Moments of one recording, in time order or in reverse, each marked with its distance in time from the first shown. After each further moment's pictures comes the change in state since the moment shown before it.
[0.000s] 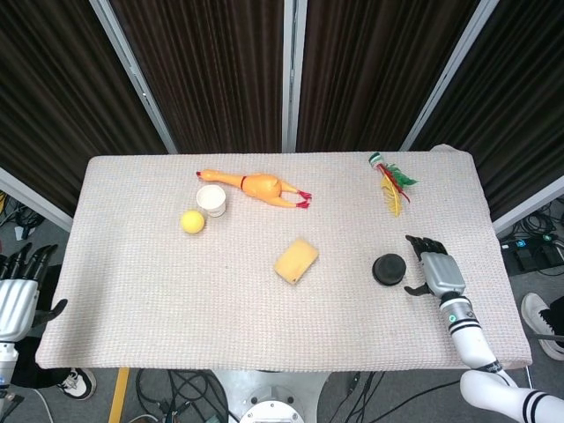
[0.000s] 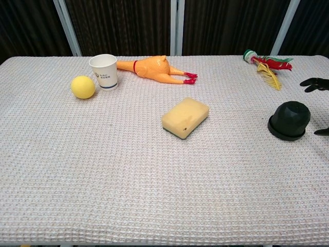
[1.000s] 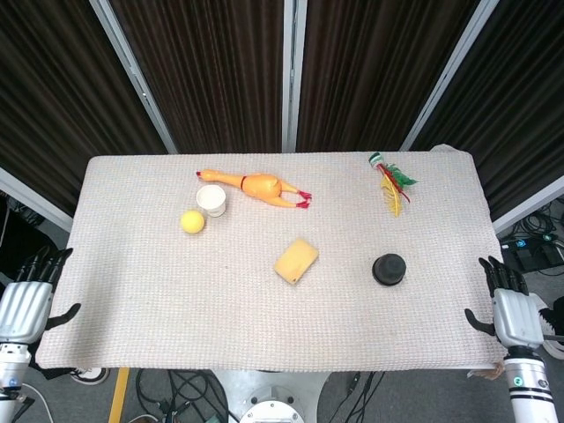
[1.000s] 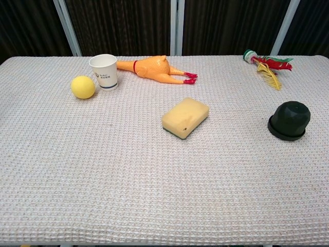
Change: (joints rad) left arm -0.008 0.003 0.017 -0.080 0.005 -0.029 0.040; right arm -0.335 0.225 -0.066 -0.282 -0.184 0.400 0.019
